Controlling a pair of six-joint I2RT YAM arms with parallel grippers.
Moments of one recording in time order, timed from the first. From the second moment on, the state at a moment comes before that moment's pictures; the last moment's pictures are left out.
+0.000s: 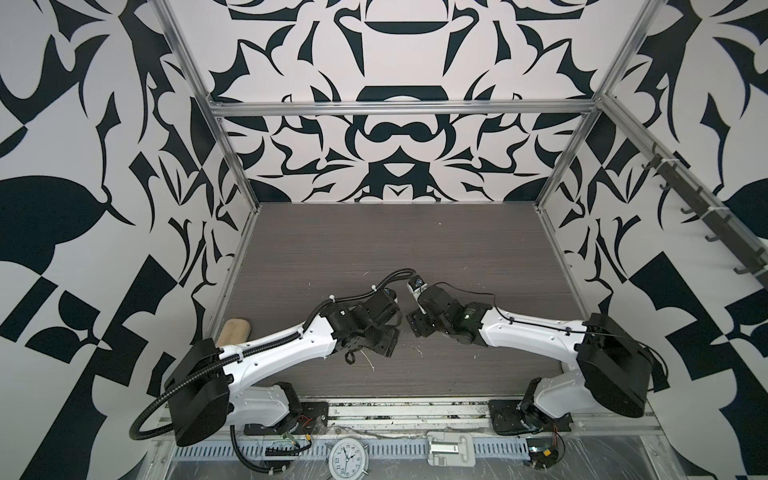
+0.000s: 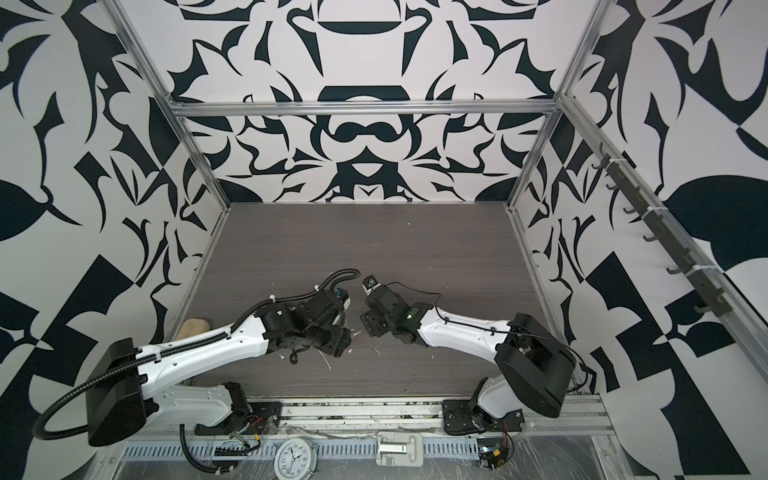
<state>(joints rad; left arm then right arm) -1.02 1.29 0.86 -0.69 0.00 -0.49 0.90 1.44 0.77 -0.23 0.20 0.27</state>
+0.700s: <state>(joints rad) -1.00 1.50 0.90 -0.66 -0.02 -0.41 0.83 1.21 0.71 -0.26 0.16 0.31</state>
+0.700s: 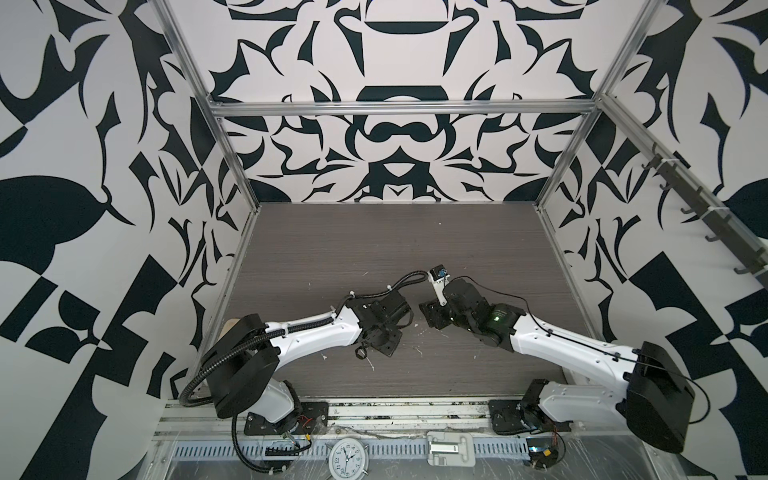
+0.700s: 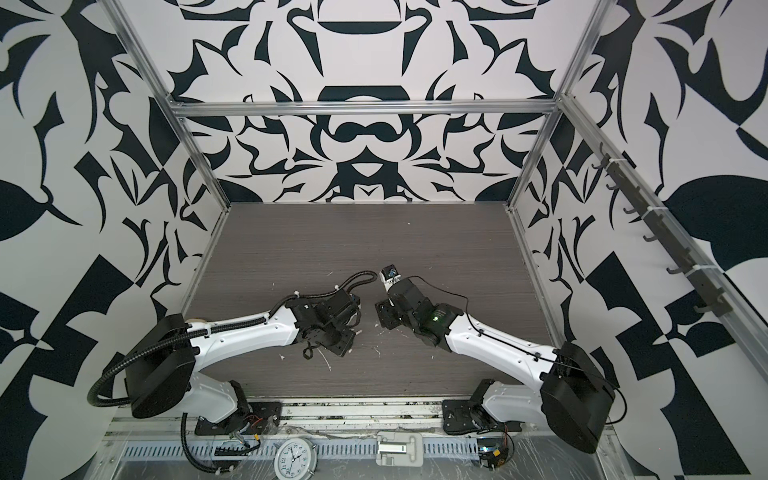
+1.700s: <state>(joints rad) -1.00 1.60 0.91 -0.65 -0.08 -0.38 0.81 1.17 0.70 -0.30 0.16 0.31</state>
